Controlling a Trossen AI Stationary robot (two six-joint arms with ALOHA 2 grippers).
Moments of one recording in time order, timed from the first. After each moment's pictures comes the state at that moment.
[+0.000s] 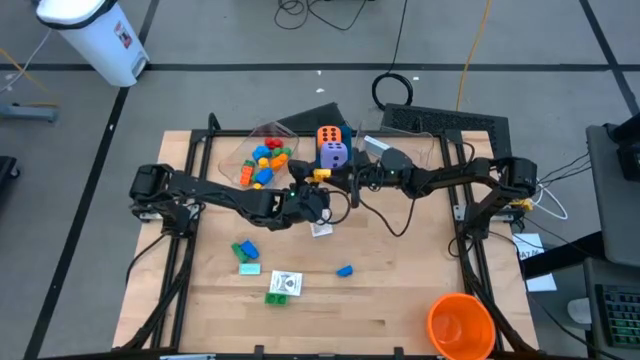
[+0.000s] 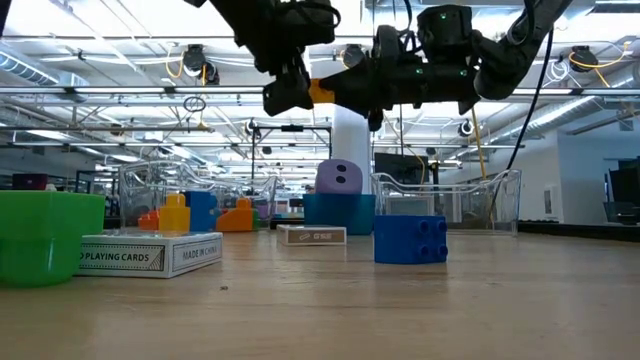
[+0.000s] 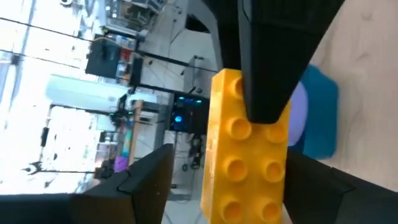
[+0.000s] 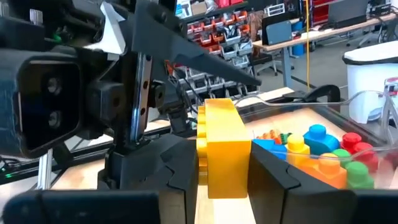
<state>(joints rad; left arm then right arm) -0.09 1.72 1.24 -0.18 -1.06 0.60 -0.30 1.60 0.72 0.90 -0.29 0.25</state>
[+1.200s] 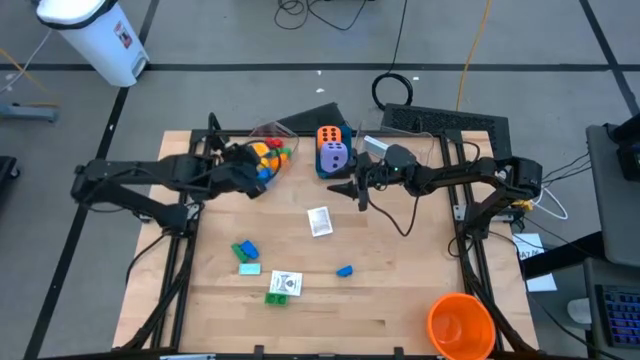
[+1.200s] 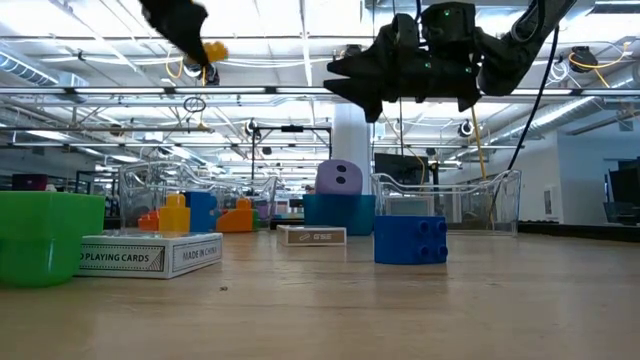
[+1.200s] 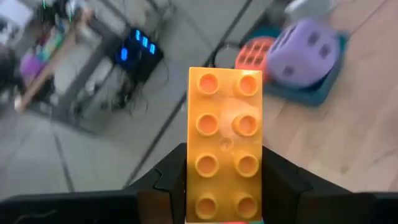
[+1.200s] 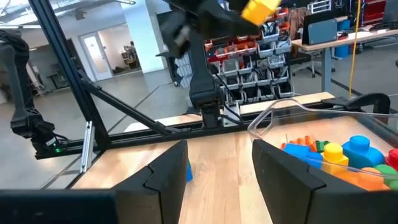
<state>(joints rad) -0.01 1.18 1.22 -0.95 -0.85 -0.15 -0.33 1.56 0.72 0.89 -0.47 0.22</state>
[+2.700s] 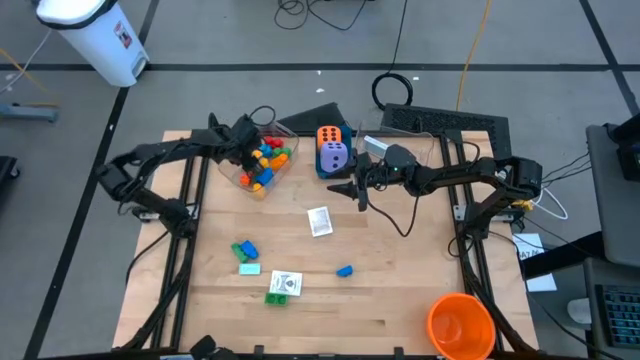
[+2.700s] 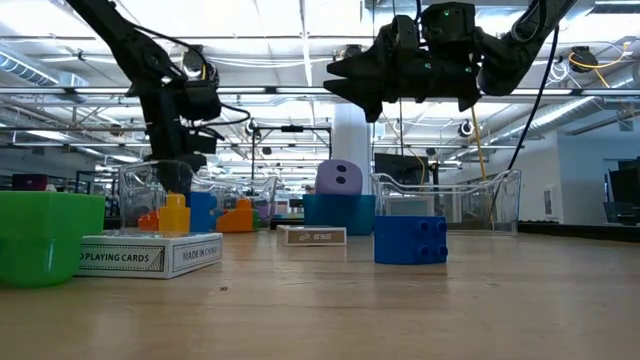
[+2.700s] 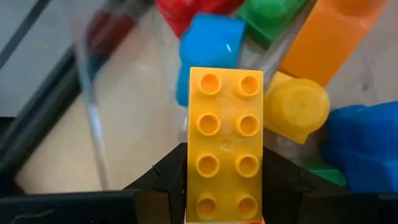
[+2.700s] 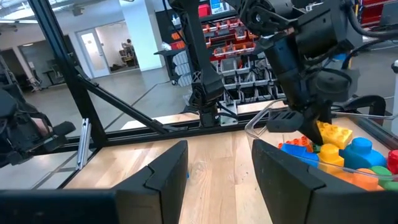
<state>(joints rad) 0.81 1.45 0.82 -0.52 -0.10 0.13 -0.33 1.56 0.72 0.89 -0.47 0.20</state>
